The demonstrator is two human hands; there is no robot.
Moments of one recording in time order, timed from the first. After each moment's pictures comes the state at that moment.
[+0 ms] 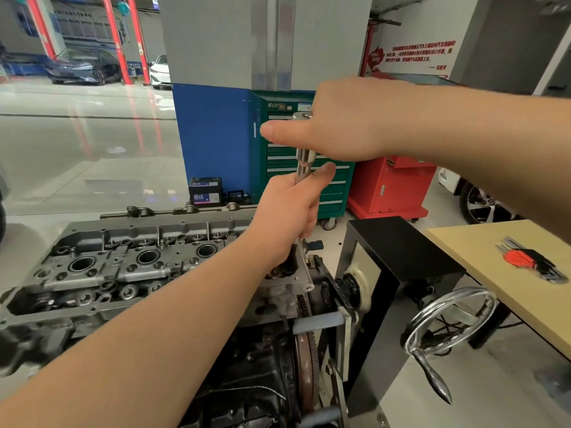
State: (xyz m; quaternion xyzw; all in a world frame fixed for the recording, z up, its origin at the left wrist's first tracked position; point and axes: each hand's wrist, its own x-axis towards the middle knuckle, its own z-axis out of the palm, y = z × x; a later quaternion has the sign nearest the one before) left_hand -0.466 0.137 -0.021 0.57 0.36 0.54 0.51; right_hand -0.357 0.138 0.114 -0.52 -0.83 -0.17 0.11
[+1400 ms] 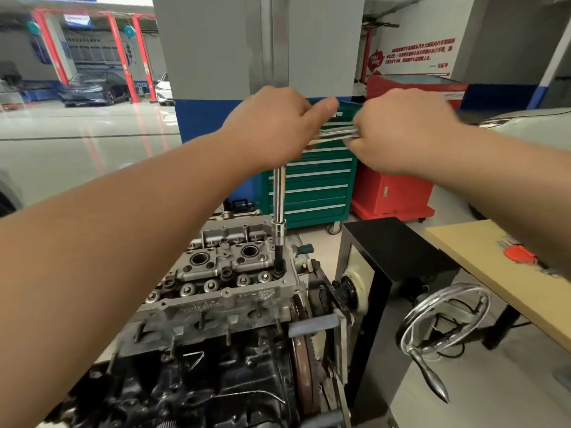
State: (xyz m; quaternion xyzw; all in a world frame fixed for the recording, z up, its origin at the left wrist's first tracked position) left_hand -0.466 0.137 0.101 0.80 0.51 0.32 0.00; right_hand -0.279 0.137 0.105 -0.60 -0.73 -0.32 0.10
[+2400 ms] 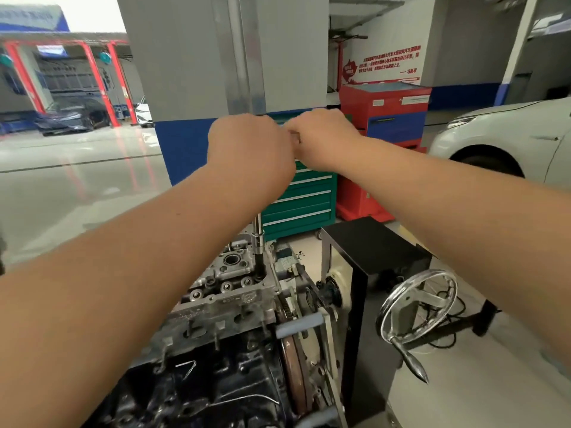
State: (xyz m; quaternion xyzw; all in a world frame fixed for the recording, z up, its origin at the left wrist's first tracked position) left_hand -0.435 0.113 0.095 0.72 0.58 0.10 -0.37; right_hand -0.296 0.175 0.098 -0.55 -0.79 -0.19 0.19
